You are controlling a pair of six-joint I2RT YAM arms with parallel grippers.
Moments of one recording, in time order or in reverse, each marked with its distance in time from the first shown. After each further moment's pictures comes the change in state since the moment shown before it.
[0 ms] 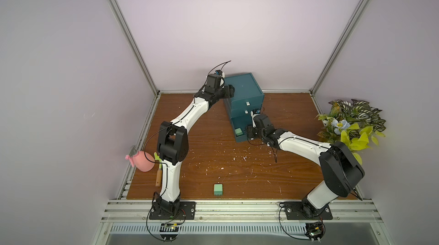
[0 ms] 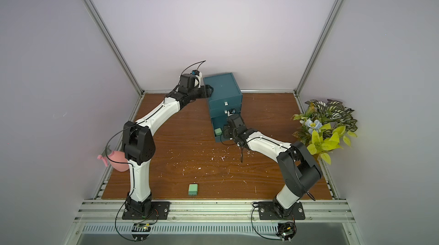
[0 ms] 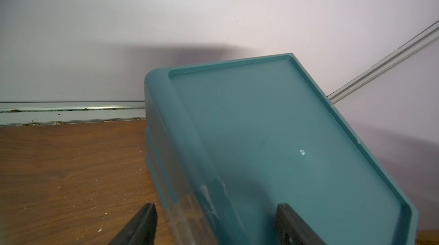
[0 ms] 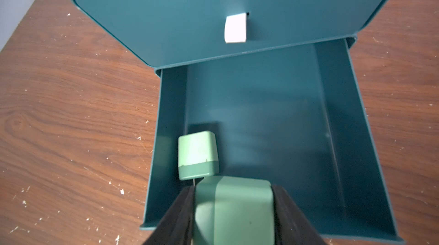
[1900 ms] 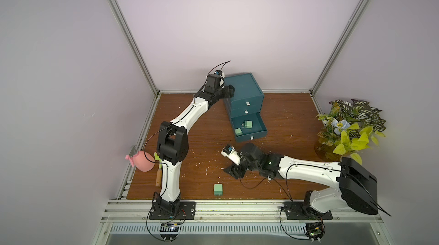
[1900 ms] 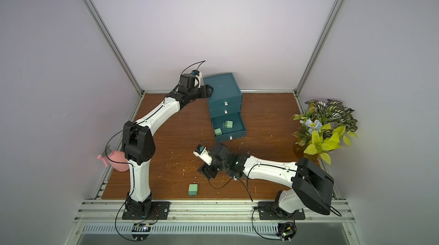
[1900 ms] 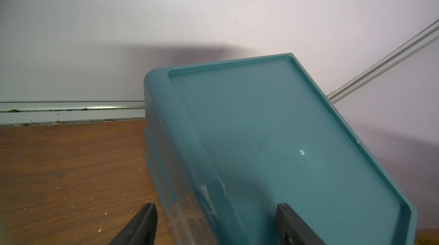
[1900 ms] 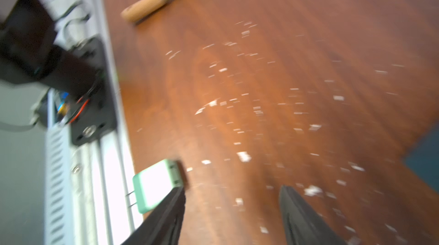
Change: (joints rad) left arm 0.002 0.000 0.000 0.000 0.003 0.000; right arm 0.489 -0.172 -0.195 0.043 -0.309 -0.372
